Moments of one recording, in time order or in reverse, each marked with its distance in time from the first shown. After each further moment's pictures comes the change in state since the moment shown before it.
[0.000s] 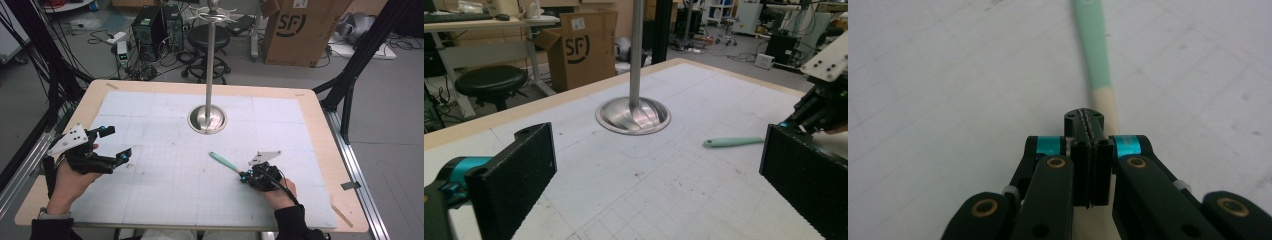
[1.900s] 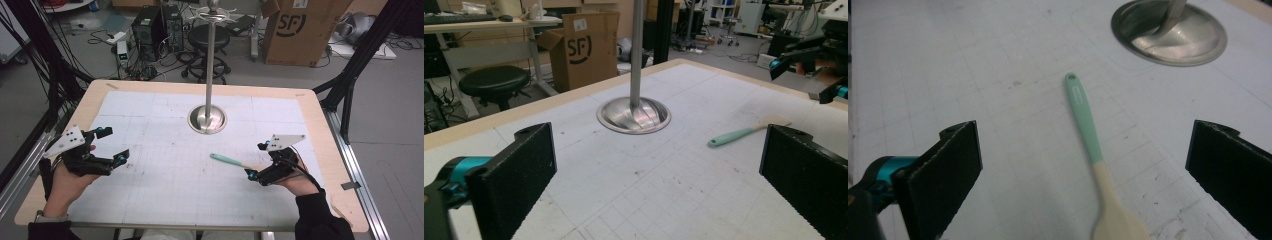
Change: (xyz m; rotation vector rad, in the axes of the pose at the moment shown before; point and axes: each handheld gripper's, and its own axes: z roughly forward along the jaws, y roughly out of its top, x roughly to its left) left arm -0.003 0.001 -0.007 -0.004 0.009 0.001; right arm -0.028 0.034 -0.051 -0.178 0.111 -0.173
